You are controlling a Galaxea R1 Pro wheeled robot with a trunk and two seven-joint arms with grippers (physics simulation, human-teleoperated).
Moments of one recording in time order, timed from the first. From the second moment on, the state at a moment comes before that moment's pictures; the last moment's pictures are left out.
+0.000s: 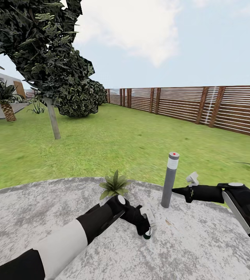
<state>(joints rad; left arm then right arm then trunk) -0.85 -0.13 -0.94 -0.79 0.02 0.44 -0.77 -0.56 -0.47 0.12 -1.37 -0.25 0.79 0.93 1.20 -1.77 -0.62</state>
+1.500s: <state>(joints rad) -0.88 -0.16 -0.86 -0.78 0.02 0.45 -0.76 -0.56 -0.47 0.24 -1.40 -0.25 0.79 0.93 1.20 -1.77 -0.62</state>
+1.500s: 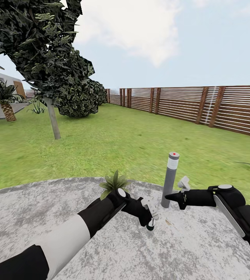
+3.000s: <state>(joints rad) -0.88 -0.17 -0.86 -0.78 0.03 0.44 -0.70 -0.56 -0.43 0.24 -1.40 -0.25 0.79 0.93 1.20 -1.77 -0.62</state>
